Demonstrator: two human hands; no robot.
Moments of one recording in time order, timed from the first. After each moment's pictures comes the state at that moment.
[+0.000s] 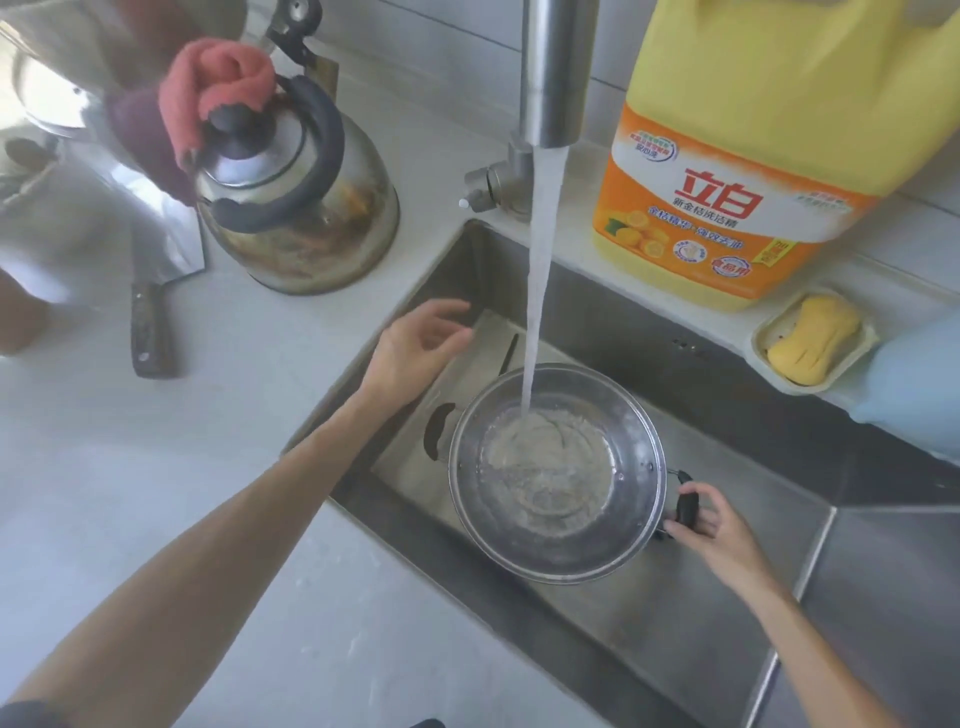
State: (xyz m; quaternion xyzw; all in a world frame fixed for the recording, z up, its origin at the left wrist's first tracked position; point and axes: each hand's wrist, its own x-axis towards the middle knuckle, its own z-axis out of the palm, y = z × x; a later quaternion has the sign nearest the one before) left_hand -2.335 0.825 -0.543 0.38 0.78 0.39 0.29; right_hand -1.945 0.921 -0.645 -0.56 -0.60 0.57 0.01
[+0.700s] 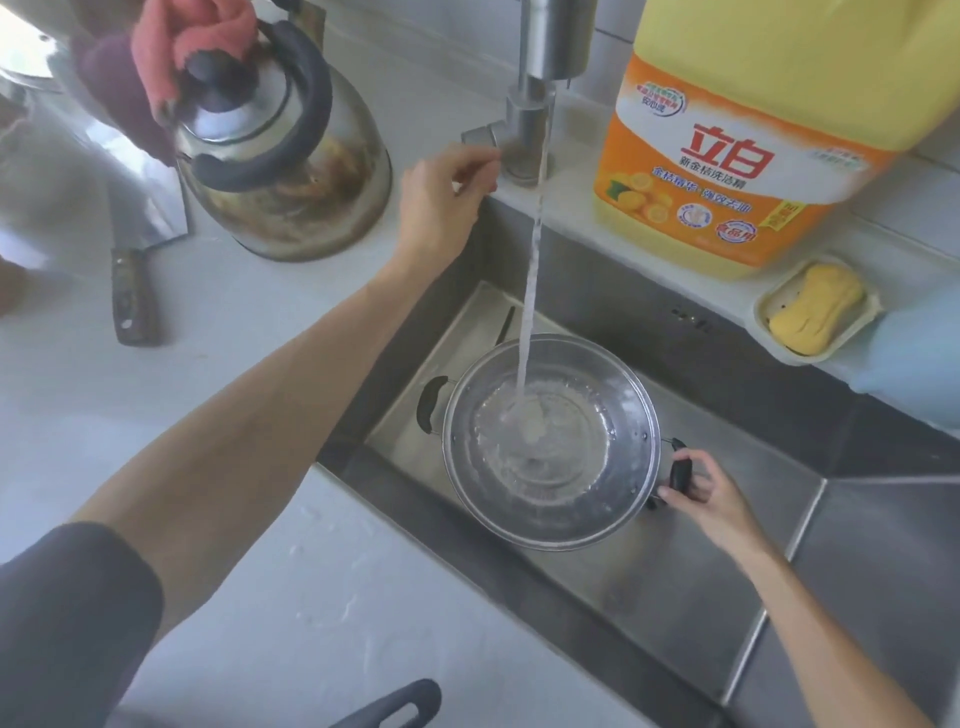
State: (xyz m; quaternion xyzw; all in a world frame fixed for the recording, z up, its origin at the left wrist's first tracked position) left_hand -2.347 0.917 -0.497 0.41 0.76 0.48 0.13; right_hand -1.950 0.926 -0.645 -0.56 -0.62 0.55 0.00
